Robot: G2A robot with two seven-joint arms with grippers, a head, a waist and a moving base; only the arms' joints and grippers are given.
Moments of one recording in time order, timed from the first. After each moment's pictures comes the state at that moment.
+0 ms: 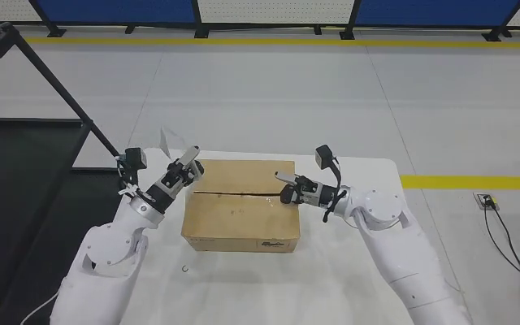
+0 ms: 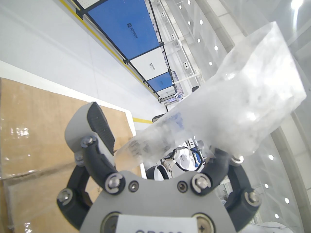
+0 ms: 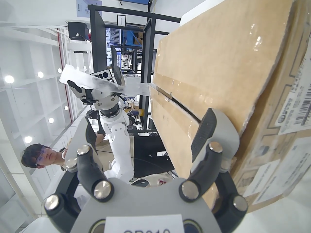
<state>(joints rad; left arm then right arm) 0.93 -1.15 -1.40 -1.57 -0.14 -0.16 -0.46 -0.60 -1.34 1.18 -1.09 0.19 -0.09 0.95</state>
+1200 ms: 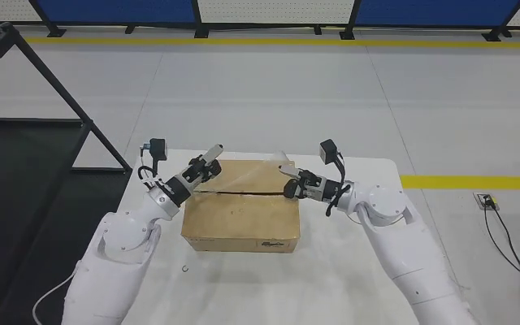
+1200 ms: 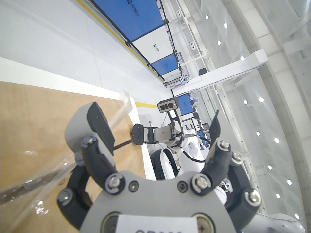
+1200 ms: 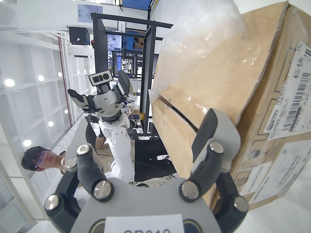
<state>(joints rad) 0.83 -1.16 -1.35 -1.51 -0.13 -0.12 -0.54 -0.57 -1.32 1.17 -1.08 0.20 -0.09 0.95</state>
